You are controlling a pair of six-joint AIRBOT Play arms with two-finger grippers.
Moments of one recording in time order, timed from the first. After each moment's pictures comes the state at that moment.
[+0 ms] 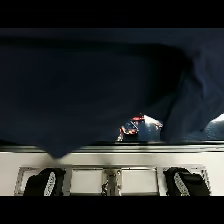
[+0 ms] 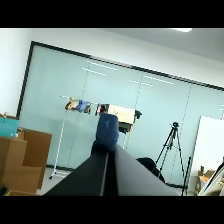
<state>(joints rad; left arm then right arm) 0.23 -0.53 1.70 1.16 -0.68 -1.65 -0.11 -0.65 1.73 -1.04 0.84 1.29</state>
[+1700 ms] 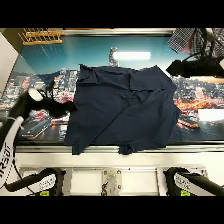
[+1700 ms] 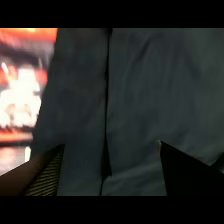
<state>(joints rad) 0.04 -1.32 0.89 1.13 -1.05 -1.53 -0.09 -1.22 1.42 -1.12 1.11 1.39</state>
